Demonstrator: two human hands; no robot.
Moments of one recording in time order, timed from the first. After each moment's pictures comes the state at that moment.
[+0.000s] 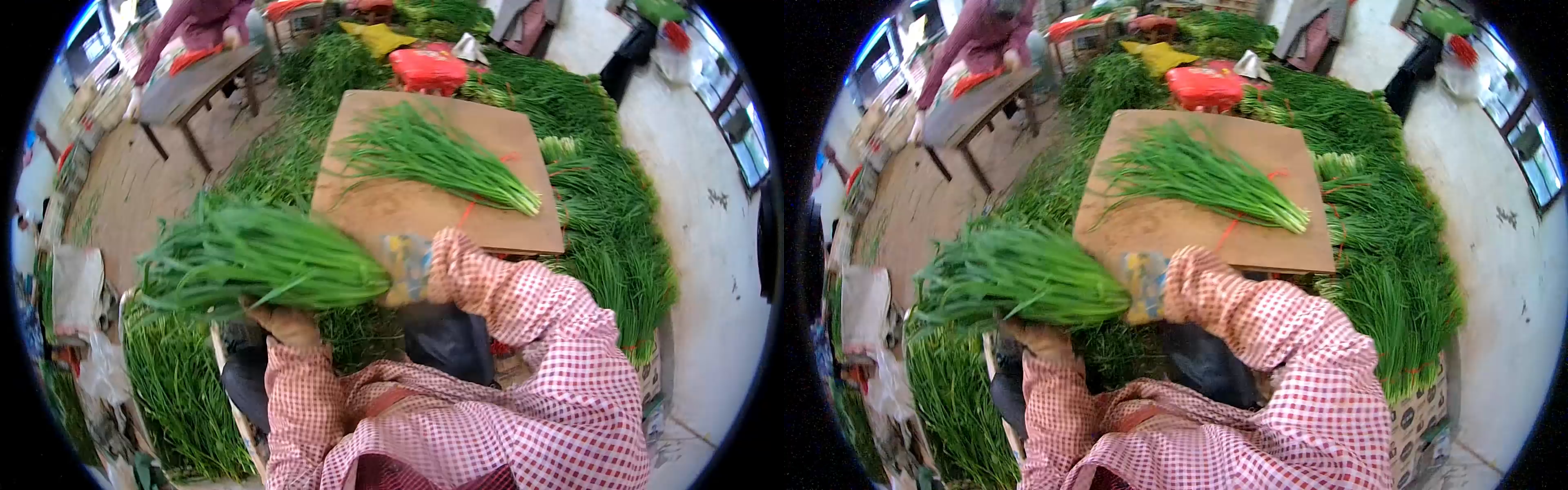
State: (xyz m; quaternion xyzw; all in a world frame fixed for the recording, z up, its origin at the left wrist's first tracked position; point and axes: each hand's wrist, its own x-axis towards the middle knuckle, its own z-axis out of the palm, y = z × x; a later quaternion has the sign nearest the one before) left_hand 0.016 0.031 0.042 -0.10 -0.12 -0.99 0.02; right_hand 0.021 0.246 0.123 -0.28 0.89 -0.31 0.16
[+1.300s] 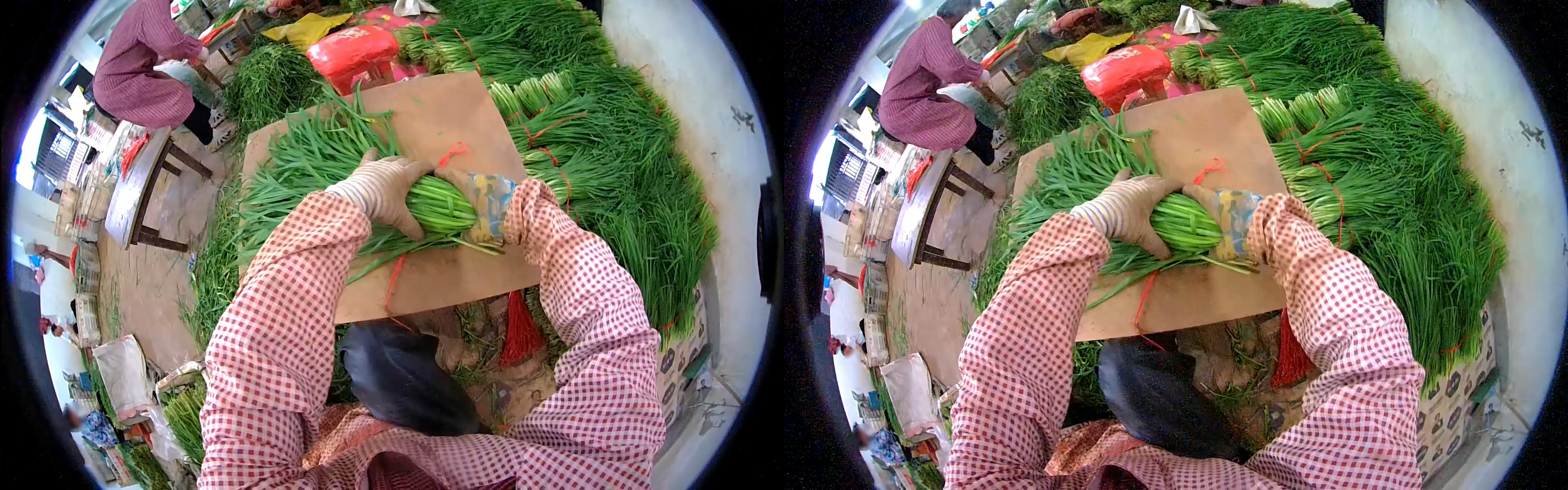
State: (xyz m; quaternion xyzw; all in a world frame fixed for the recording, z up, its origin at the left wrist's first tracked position) left_hand -0.144 0.396 0.115 -0.60 -0.77 0.02 -0.21; right_hand -0.003 0.554 0.095 -0.06 0.88 -0.45 0.14
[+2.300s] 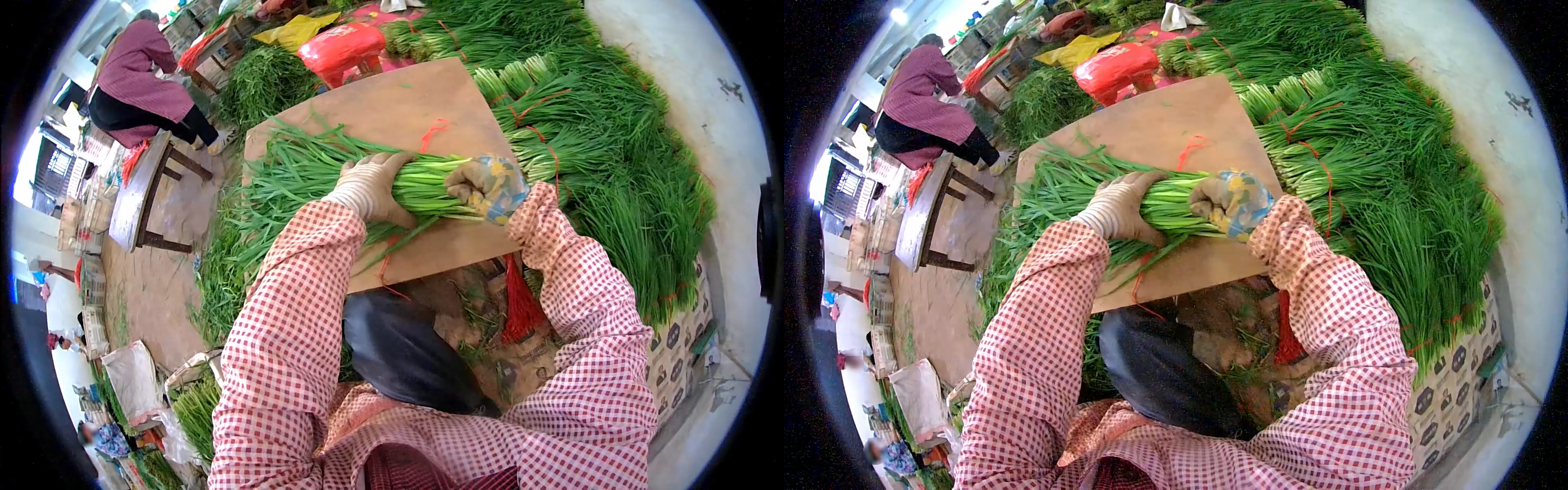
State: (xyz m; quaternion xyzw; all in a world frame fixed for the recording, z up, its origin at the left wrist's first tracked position) left_hand -0.114 0.366 0.101 -0.50 -0.85 -0.03 -0.18; right_hand 0.035 0.534 0.076 0.13 0.73 -0.67 0.02
